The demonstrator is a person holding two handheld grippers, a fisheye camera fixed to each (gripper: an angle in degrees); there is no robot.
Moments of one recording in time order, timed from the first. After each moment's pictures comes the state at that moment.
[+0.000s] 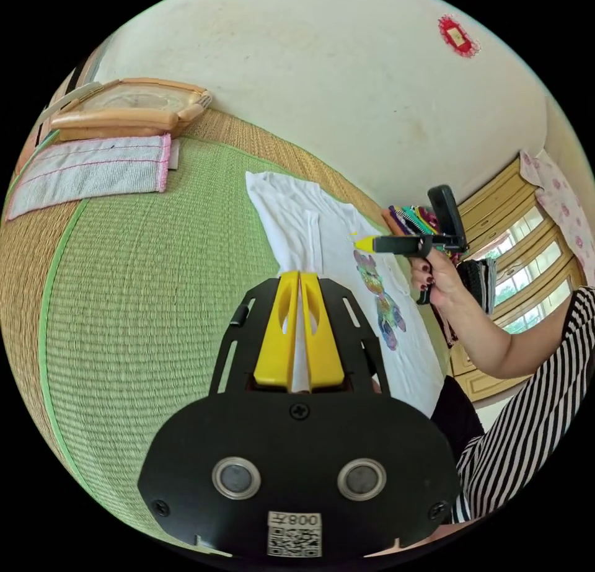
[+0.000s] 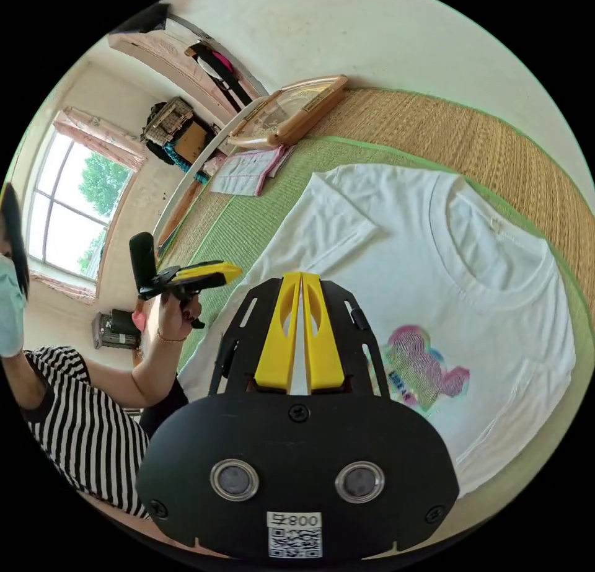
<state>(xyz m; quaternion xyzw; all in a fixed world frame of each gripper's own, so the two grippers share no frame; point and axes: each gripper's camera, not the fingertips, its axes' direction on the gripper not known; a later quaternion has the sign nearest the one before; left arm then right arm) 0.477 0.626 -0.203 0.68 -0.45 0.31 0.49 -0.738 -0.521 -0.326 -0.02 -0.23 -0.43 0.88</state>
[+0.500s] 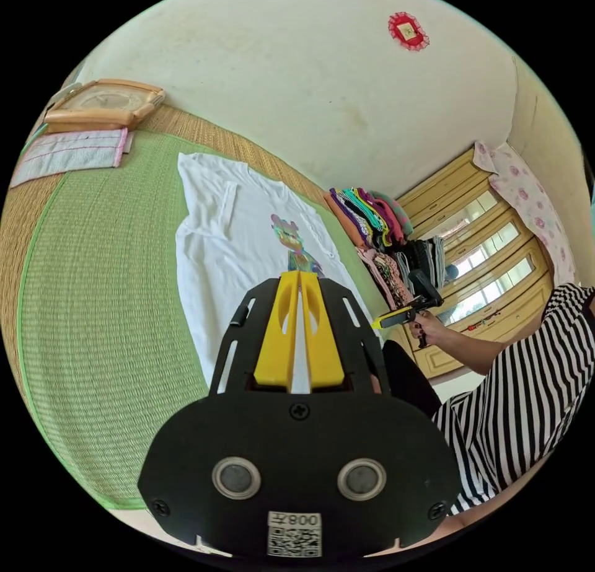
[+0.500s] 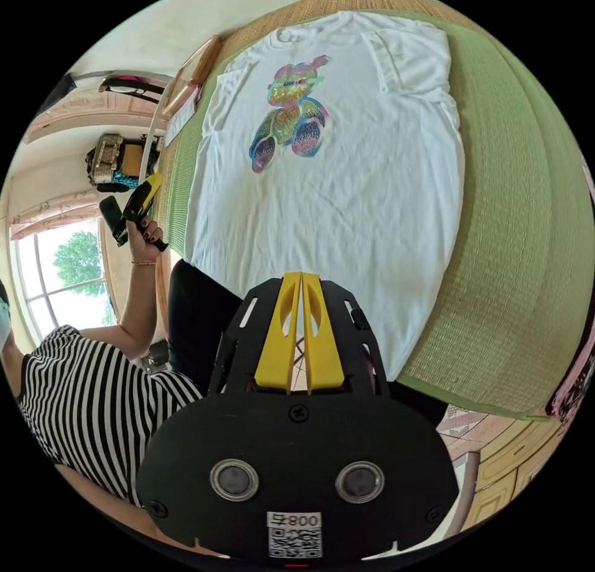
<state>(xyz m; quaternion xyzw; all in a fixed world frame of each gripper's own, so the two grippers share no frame) 0.388 0.667 -0.074 0.63 -0.40 0.41 0.52 -0.406 -0.311 -0.337 -0.16 -0.19 -0.23 0.94</state>
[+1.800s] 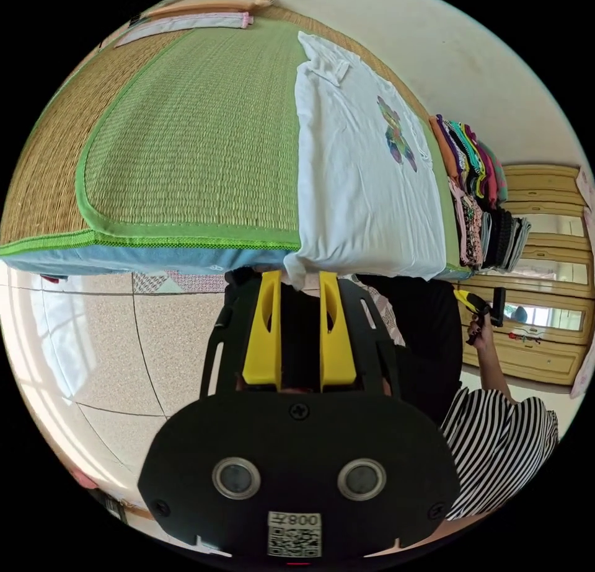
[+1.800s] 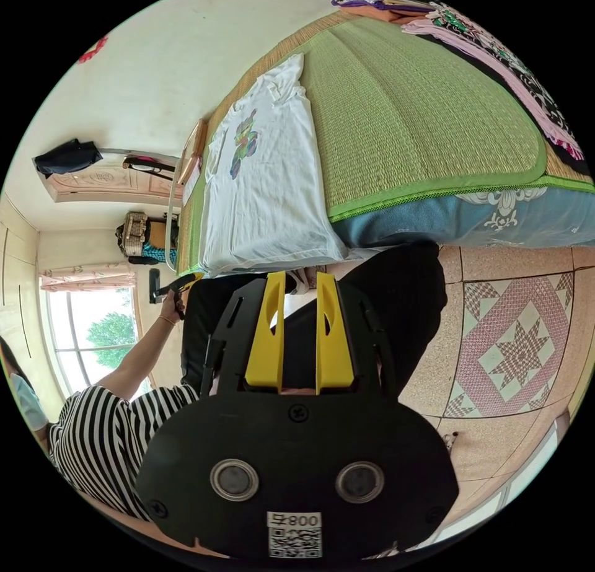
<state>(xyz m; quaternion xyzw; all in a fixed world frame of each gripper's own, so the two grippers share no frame) 0.188 0.695 0.049 0.63 -0.44 0.11 0.63 -0.091 -0.054 -0.347 -0.03 -0.29 -0.08 0.95</state>
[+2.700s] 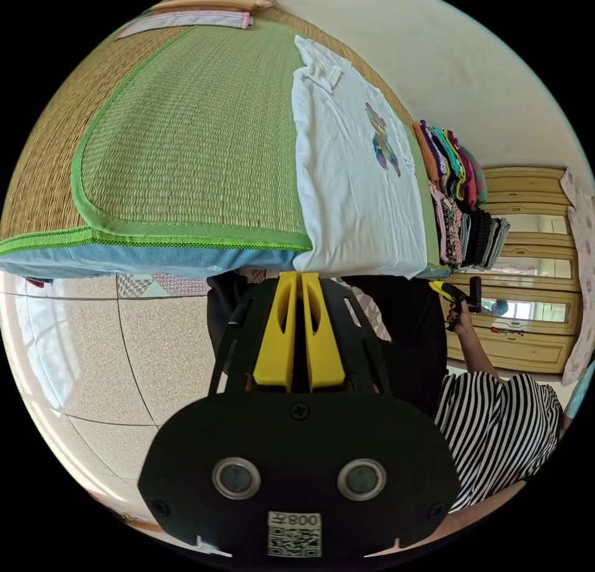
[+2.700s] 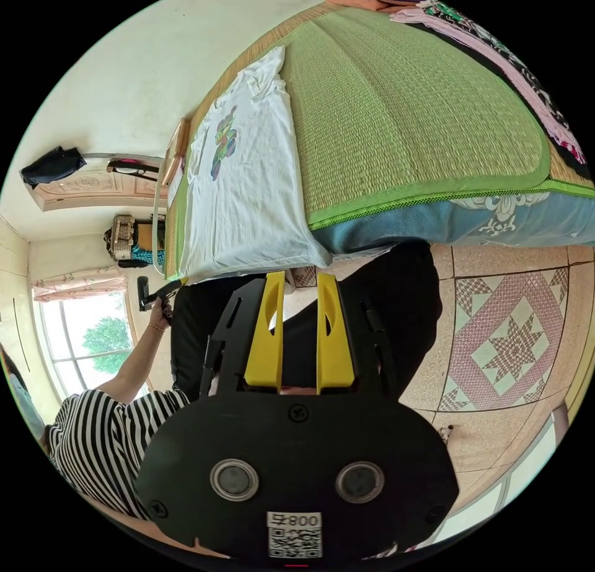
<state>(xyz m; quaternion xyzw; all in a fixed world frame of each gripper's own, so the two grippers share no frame) 0.157 0.701 0.071 0.61 -0.42 0.14 0.65 -0.100 -0.060 -0.326 -0.05 -0.27 -0.07 0.96</state>
